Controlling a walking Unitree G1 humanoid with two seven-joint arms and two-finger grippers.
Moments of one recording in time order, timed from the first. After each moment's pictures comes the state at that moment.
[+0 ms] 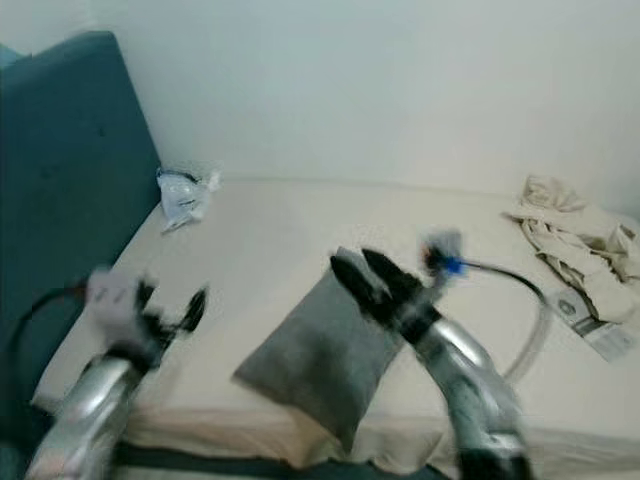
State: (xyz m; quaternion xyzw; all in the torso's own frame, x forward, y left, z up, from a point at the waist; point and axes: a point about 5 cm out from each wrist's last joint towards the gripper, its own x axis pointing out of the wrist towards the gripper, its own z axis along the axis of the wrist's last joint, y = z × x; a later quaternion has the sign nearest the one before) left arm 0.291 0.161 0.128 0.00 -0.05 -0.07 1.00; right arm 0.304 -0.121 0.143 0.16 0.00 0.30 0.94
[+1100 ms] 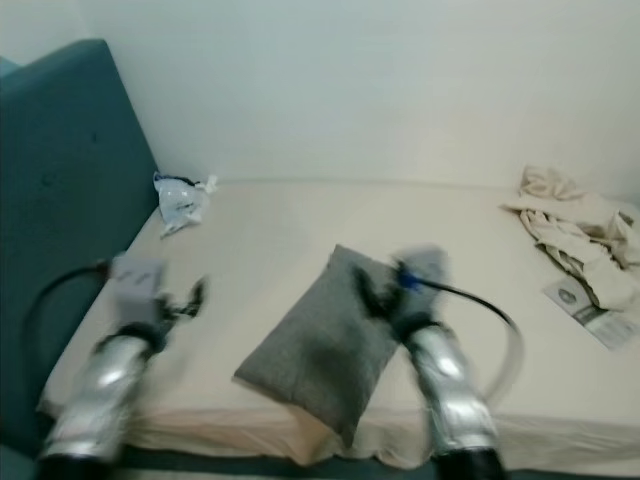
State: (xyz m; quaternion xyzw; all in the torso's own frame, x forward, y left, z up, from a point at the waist) left arm 0.308 0.148 0.125 0.05 -0.05 -0.09 0.99; right arm 0.312 -0.097 0.148 -0.01 -0.07 0.26 0.96
